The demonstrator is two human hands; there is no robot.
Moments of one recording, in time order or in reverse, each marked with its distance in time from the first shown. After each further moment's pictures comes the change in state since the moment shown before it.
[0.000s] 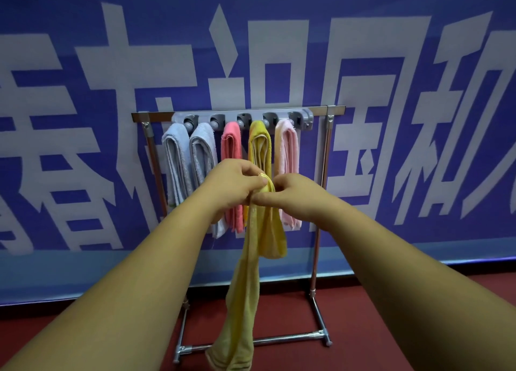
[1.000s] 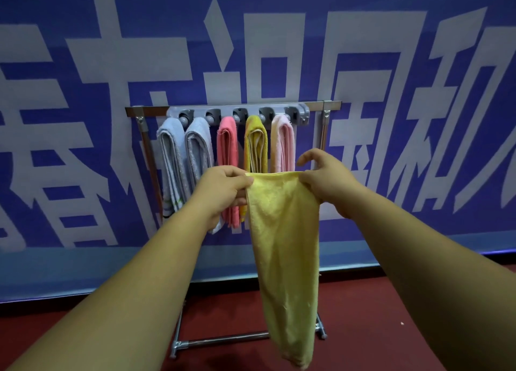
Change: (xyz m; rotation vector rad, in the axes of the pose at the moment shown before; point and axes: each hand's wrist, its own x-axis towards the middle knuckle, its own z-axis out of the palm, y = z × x) left_hand -0.001 -0.030 0.008 -0.324 0.112 -0.141; right_hand -0.010 0.030 -0.036 0.178 0.287 0.198
